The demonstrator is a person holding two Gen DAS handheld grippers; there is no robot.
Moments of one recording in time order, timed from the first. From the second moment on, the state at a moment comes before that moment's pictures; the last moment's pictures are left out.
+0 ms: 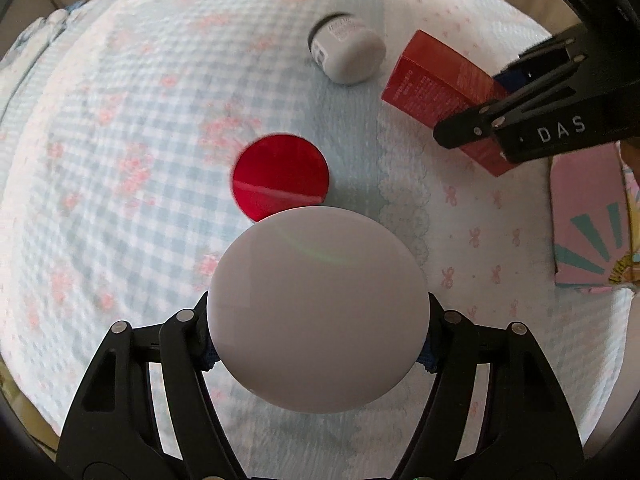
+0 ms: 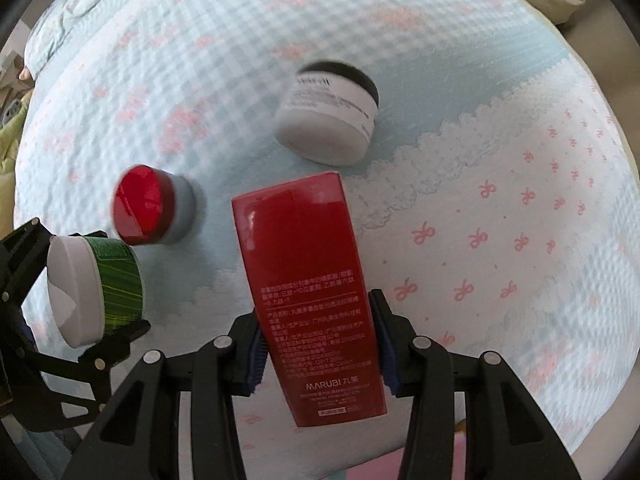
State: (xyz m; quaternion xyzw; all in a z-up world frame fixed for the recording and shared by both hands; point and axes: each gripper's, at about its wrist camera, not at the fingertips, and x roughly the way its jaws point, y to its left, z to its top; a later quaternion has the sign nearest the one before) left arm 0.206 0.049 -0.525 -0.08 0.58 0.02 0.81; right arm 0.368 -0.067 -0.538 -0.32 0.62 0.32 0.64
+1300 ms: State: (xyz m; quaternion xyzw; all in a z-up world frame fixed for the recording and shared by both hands) left arm 0.201 -0.128 -0.270 -0.02 0.49 -0.18 0.85; right arm 0.243 -0.346 -0.277 0.01 0.59 0.06 0.80
